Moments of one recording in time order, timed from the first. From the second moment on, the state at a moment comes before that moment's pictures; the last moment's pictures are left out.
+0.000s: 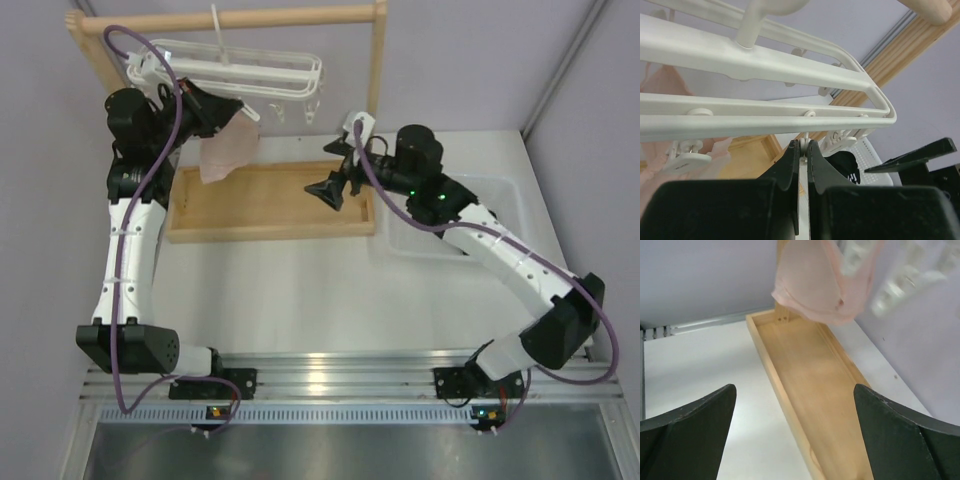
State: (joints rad) left arm 0.01 1.40 1.66 -0.19 0.61 -0.57; right arm 0.72 1.48 1.47 -0.01 -0.46 -0.20
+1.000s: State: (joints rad) left arm 0.01 1.38 1.60 -0.13 0.61 -0.58; right arm -0.23 1.76 1.35 -0.84 -0.24 -0.64
